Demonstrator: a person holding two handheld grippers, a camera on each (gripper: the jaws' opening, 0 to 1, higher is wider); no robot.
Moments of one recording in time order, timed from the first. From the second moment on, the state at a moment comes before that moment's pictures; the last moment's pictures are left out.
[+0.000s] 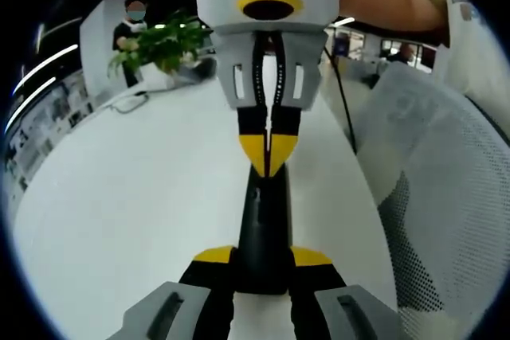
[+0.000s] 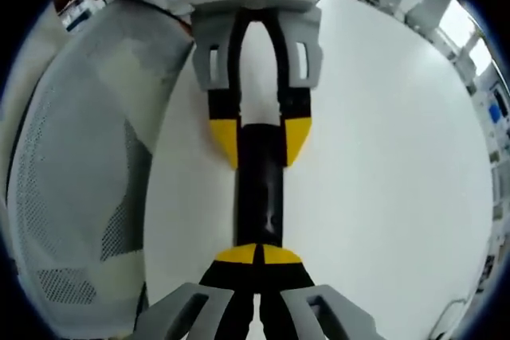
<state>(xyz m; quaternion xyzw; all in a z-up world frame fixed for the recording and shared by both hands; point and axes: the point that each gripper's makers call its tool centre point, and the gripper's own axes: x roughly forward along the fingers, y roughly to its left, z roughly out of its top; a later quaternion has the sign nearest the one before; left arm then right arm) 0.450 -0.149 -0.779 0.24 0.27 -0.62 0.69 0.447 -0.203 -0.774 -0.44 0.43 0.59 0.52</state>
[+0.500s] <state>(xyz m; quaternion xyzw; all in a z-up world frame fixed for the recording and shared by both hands) 0.452 -0.149 -0.780 0.24 0.27 -0.62 0.69 0.451 -0.204 -0.777 -0.43 0.44 0.58 0.52</state>
